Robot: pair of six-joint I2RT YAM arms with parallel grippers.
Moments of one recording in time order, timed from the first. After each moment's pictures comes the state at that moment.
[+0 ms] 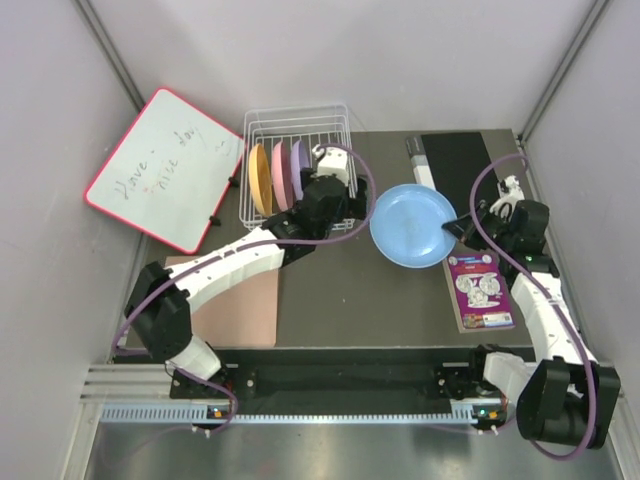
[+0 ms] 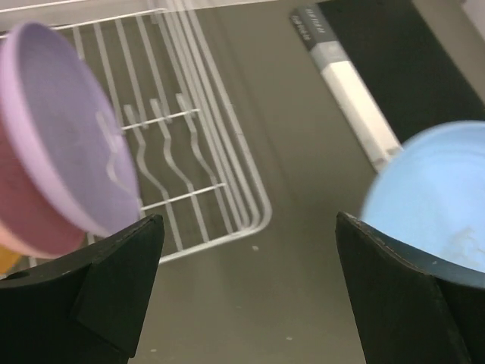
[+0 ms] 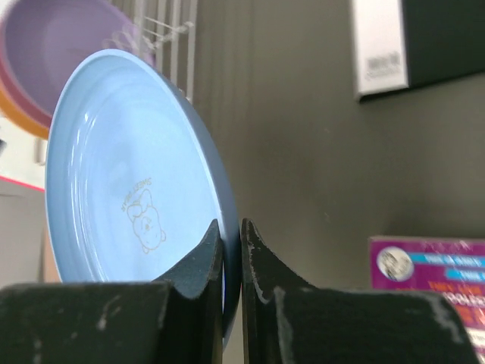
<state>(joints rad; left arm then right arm) -0.85 1.58 1.28 -0.03 -0.49 -0.32 -0.14 1.02 0.67 -0.11 -0.58 0.48</state>
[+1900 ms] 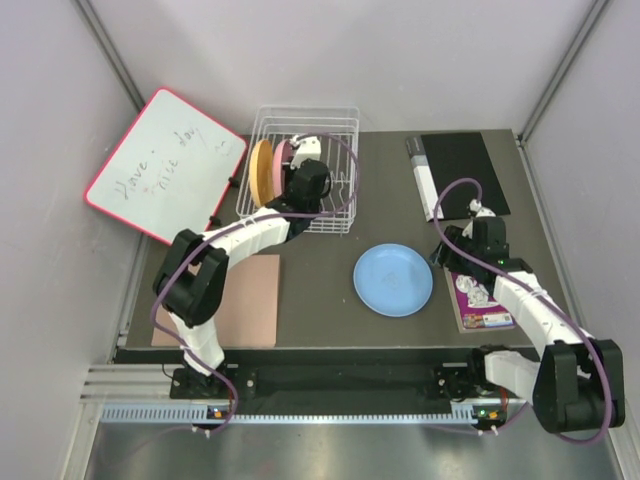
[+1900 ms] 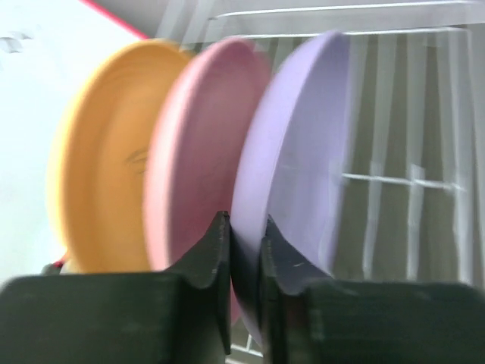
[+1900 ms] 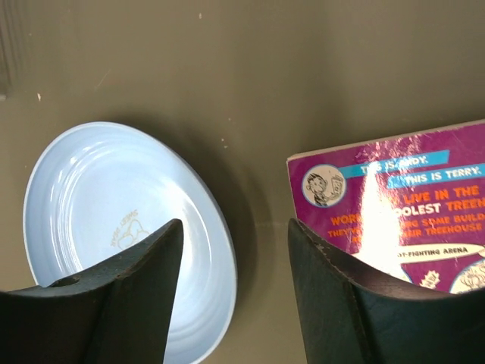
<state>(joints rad) -0.62 1.81 1.28 0.18 -0.77 -0.10 0.09 1.10 0.57 -0.27 -0.13 0.39</state>
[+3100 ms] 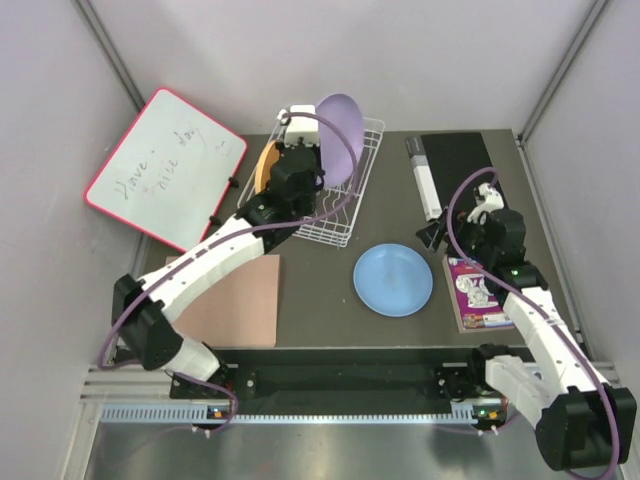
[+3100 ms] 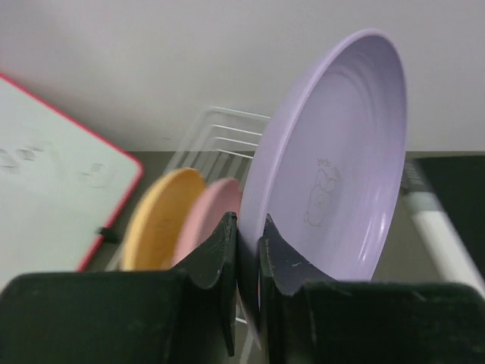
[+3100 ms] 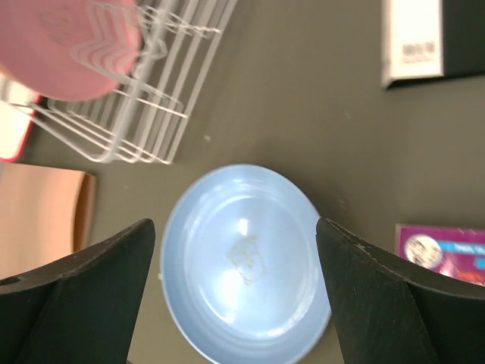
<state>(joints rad) -0.77 1.54 1.41 0.12 -0.85 0.03 0.10 0.89 0.62 -0.22 -0.30 0.41</state>
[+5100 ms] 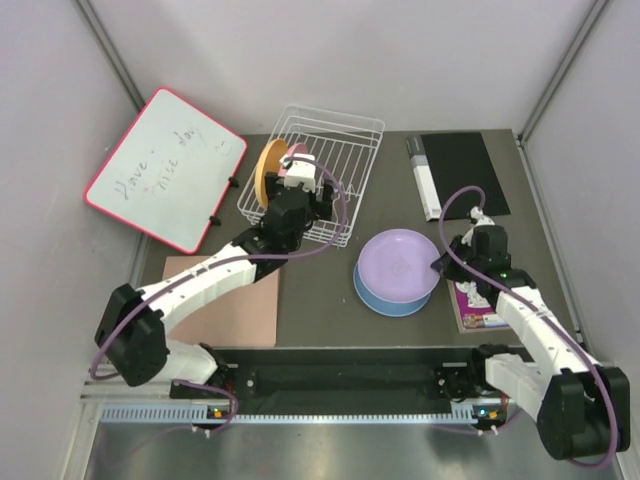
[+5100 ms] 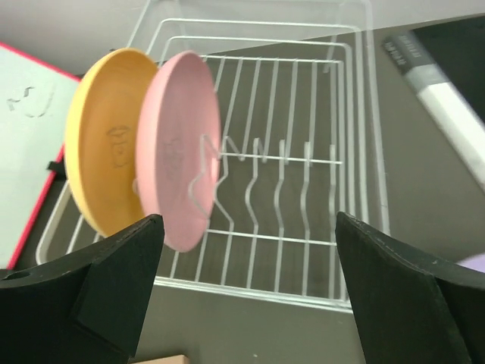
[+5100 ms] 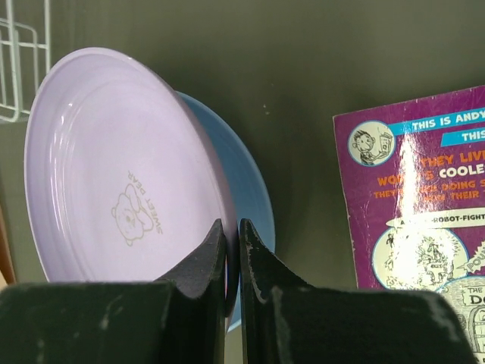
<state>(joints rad) -0.75 1.37 1.01 0.14 -0.56 -0.13 0.12 0.94 0.52 -0.31 -0.18 0.47</state>
